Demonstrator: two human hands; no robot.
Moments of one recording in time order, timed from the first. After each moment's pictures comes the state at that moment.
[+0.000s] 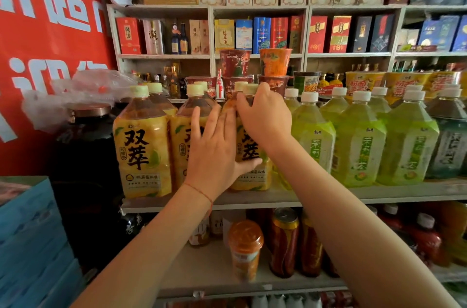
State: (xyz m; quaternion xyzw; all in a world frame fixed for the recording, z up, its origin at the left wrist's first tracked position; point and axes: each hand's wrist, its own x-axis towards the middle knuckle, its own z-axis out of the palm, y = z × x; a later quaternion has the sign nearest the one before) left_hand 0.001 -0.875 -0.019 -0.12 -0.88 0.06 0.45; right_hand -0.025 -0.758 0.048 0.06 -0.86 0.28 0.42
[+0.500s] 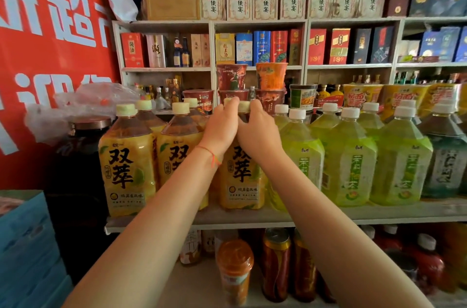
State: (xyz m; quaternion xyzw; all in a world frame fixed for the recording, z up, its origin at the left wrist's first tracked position) left_hand -0.027 -0.822 0.063 -0.09 -0.77 -0.60 0.20; right_hand -0.024 -0.739 0.050 0.13 -0.85 0.41 0.31
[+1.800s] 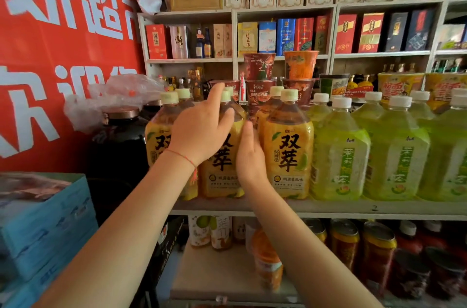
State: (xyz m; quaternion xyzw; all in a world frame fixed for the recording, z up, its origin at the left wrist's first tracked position) left_hand 0.000 -0.935 0.045 -0.13 -0.88 -0.11 0.44; right_hand -0.007 -0.831 -0.018 0.10 -0.69 0.69 0.16
